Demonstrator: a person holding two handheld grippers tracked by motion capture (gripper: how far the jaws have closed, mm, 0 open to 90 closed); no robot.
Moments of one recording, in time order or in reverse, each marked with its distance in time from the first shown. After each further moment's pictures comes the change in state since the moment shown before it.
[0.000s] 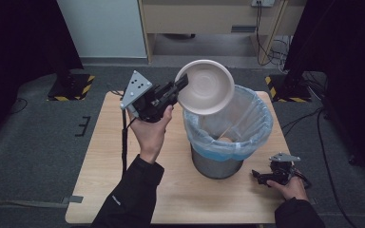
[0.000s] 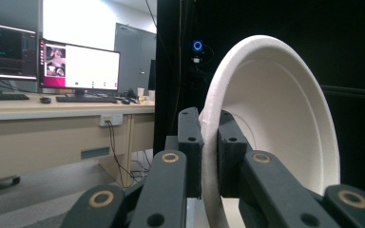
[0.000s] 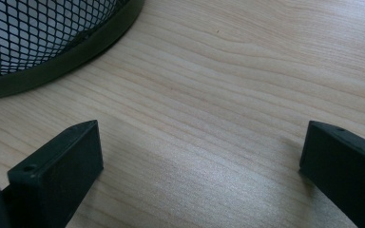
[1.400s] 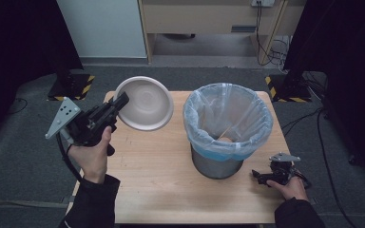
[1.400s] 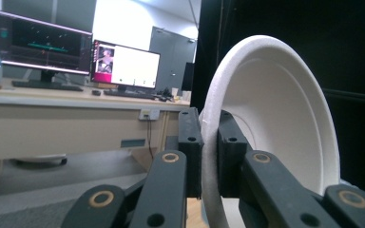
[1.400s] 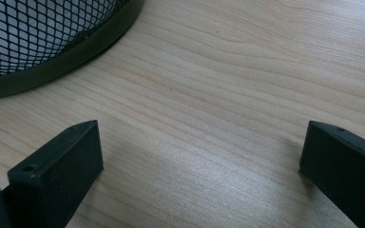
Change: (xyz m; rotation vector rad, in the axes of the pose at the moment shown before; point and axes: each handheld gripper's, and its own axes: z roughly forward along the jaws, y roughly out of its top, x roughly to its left) left arm 0.053 0.005 -0.123 -0.030 0.134 -0.022; right arm 0.000 0.000 0.000 0.003 0.001 0.000
